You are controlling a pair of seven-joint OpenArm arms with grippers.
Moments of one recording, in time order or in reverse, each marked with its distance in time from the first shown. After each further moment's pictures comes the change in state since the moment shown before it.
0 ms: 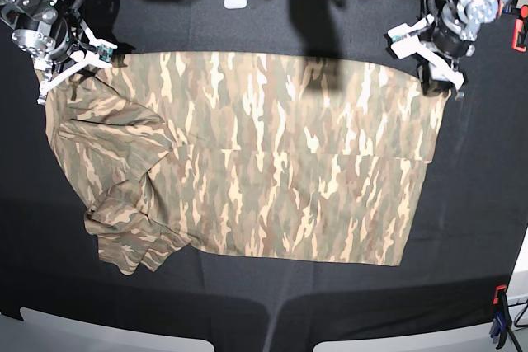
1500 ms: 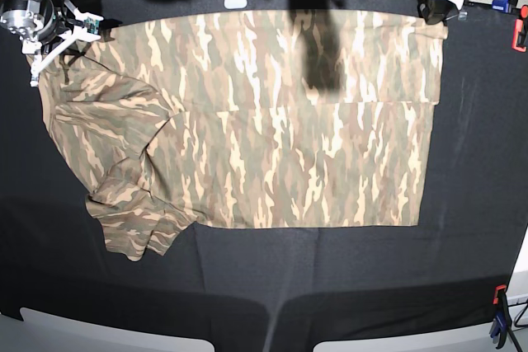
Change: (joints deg) left arm 20.6 1.2 0.0 7.4 13.2 16.0 11.9; right arm -8.4 7.3 0.0 2.1 -3.3 -0.8 1.9
